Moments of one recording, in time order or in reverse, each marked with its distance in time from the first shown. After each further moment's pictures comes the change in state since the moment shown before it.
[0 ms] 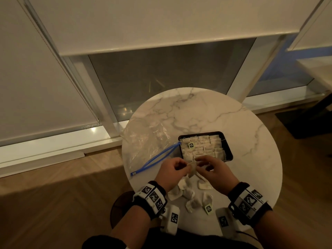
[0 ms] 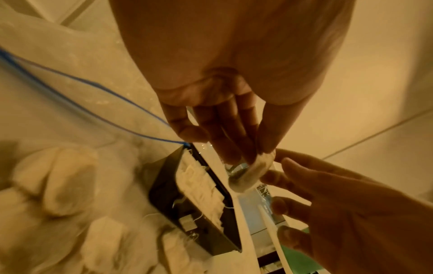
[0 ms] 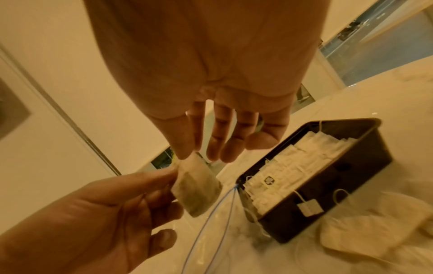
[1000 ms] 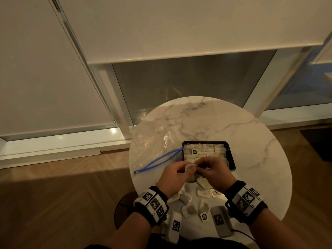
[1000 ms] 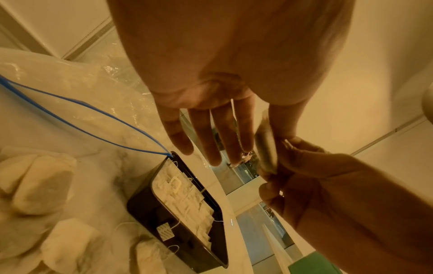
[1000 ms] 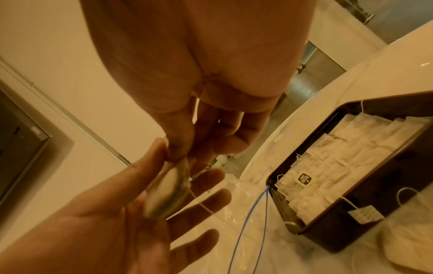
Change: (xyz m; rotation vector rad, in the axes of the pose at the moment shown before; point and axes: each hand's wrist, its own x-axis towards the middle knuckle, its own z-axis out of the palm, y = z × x) left_hand -0.025 0.033 0.029 -0.045 0.107 0.034; right_hand 0.012 -0.014 -0.026 0.337 -0.126 -0.170
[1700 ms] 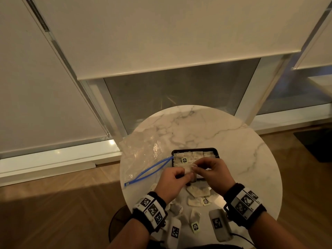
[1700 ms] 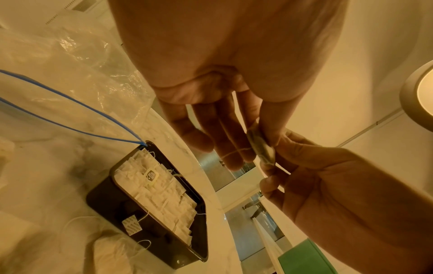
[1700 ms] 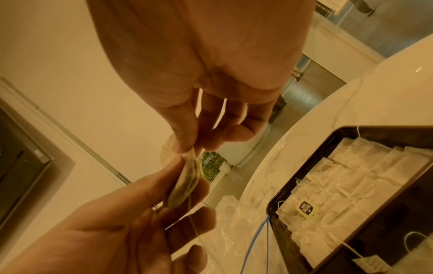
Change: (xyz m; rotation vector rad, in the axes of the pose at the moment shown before) left_hand 0.013 0.027 0.034 0.008 -0.017 0.056; right_hand -0.005 -0.004 -0.042 0.035 0.167 -0.068
